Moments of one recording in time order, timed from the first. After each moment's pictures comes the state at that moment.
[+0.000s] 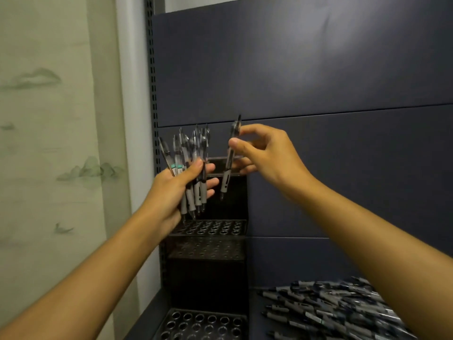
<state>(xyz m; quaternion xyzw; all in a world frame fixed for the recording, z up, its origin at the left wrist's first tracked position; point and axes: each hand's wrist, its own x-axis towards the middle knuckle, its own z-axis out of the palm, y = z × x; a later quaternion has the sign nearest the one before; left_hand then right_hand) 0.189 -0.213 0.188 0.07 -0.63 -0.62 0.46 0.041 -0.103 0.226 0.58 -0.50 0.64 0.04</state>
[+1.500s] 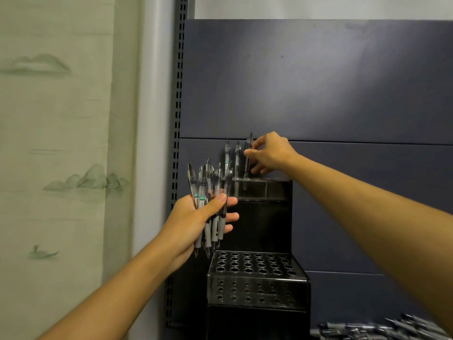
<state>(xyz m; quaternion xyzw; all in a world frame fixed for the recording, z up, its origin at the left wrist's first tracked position) 0.199 -0.307 0.169 0.02 -0.67 -0.63 0.39 0.015 -0.235 0.292 0.49 -0.74 0.43 0.15</state>
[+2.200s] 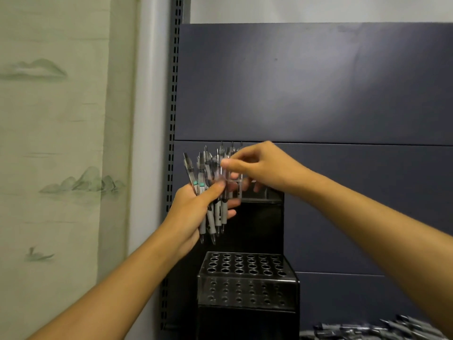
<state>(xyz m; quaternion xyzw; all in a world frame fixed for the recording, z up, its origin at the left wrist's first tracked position) 0.191 -0.291 0.189 -0.01 -0.64 -0.64 0.43 0.069 -0.183 0.266 0.65 -0.64 0.39 0.11</state>
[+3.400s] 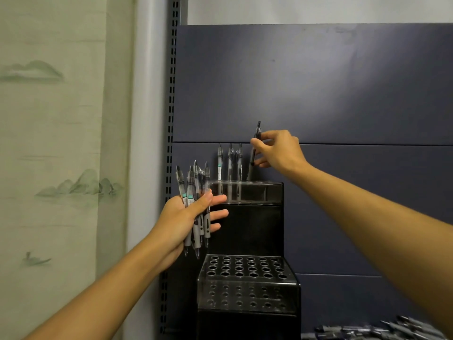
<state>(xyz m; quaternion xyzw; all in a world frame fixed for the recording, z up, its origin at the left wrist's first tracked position) 0.194 -0.313 0.176 0.02 -0.67 -0.63 0.40 0.002 -0.214 0.290 0.49 -0.64 0.56 0.21</state>
